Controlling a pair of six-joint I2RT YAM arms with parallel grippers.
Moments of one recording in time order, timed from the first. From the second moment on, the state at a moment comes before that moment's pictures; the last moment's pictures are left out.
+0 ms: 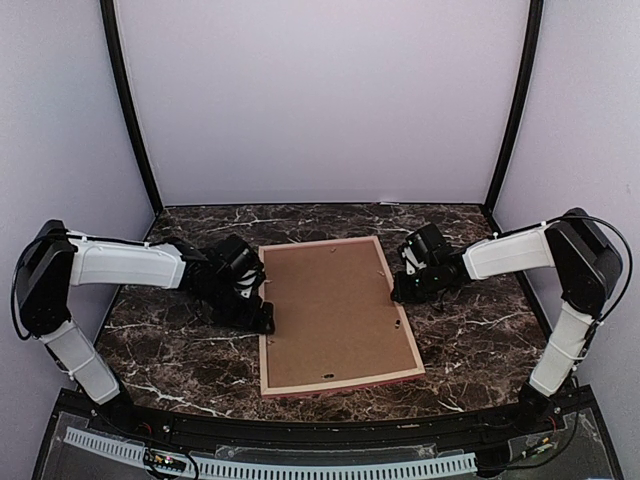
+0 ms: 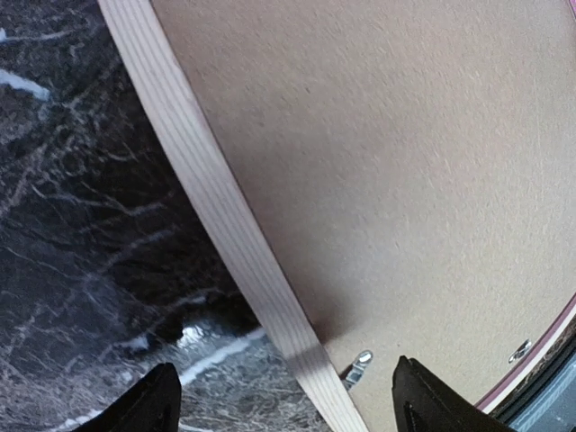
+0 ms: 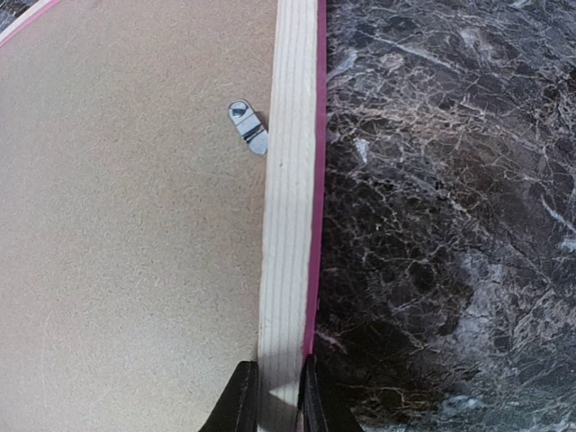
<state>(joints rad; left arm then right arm) -0.74 1.63 0.98 -0.58 0.12 -0.49 0.58 1.76 0.94 -0.19 -0.08 0.45</state>
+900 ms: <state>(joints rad) -0.64 1.83 1.14 -0.52 0.11 -0.44 0.60 1.62 0.91 -0.31 -0.10 0.45</state>
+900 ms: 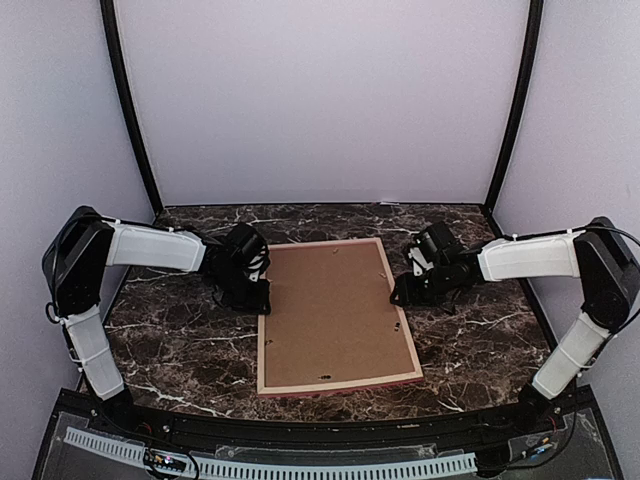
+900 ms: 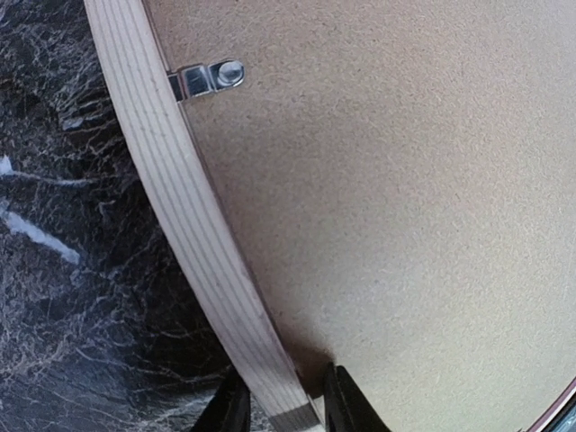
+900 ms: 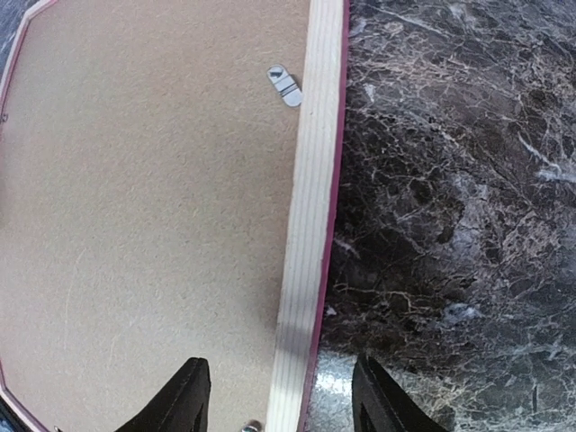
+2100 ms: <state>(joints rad) -0.64 1.83 1.14 -0.52 0.09 -0.44 0.69 1.60 0.82 -0.36 -0.06 0.50</state>
